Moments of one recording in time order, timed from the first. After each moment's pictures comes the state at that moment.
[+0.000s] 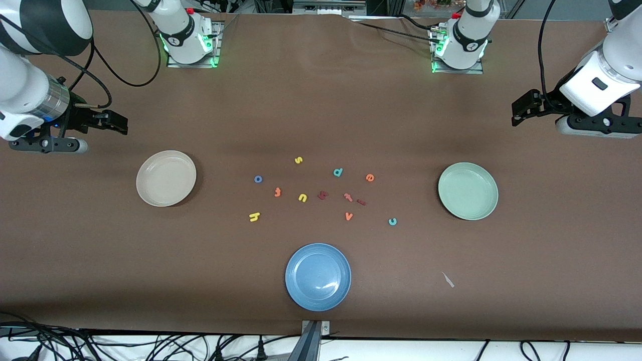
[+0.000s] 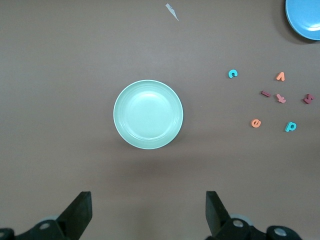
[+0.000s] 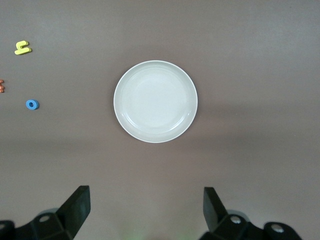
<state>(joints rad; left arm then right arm) -0.04 -0.01 -0.07 -1.64 -0.02 1.58 -0.06 0.09 0.02 -0.03 -1.79 -0.04 1.67 0.07</state>
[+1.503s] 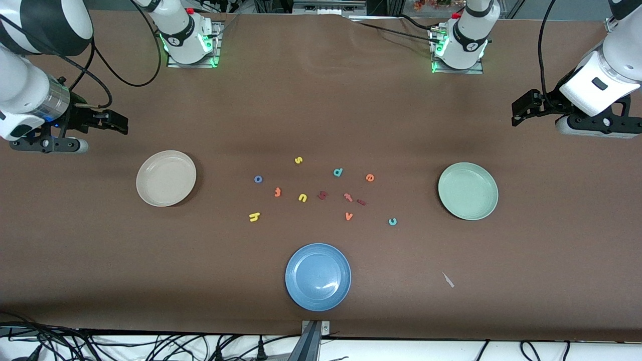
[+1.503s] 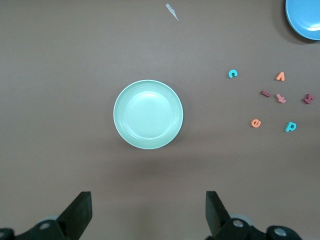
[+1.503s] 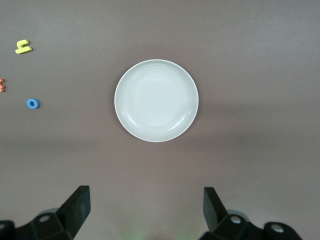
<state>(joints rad) -0.04 -0.01 -0.07 -1.64 -0.02 1.58 -0.06 0.09 0.02 -0.03 -1.79 -0.03 1.66 0.07</state>
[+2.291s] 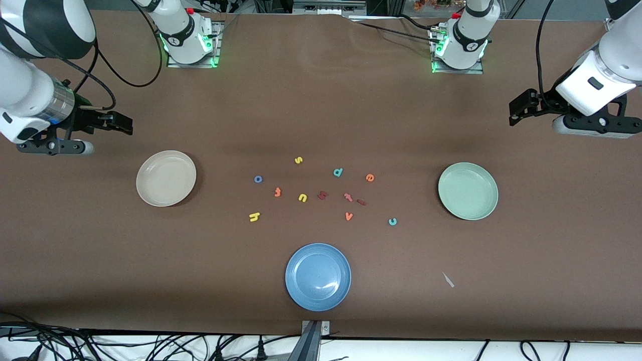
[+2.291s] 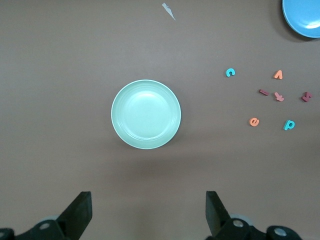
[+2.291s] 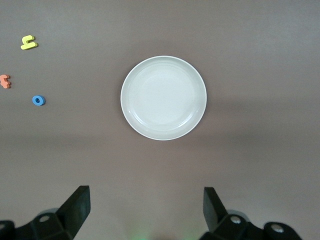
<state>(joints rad) -0.04 -0.01 -0.08 -1.64 -0.02 1.58 -0.06 0.10 0.04 -0.02 -1.79 -0.02 1.66 0.08</state>
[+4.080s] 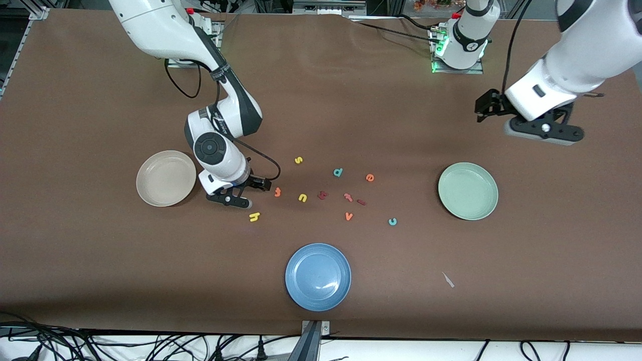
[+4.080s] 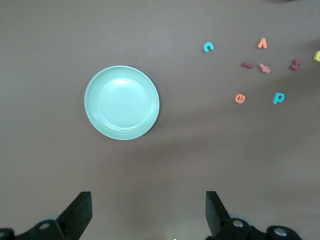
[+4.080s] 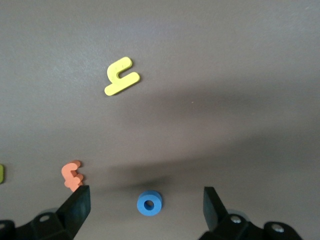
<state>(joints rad) -0.15 0.06 -0.09 -1.64 -0.02 1.54 -0.05 0.48 0.60 0.00 -1.79 0.06 2.35 0.64</state>
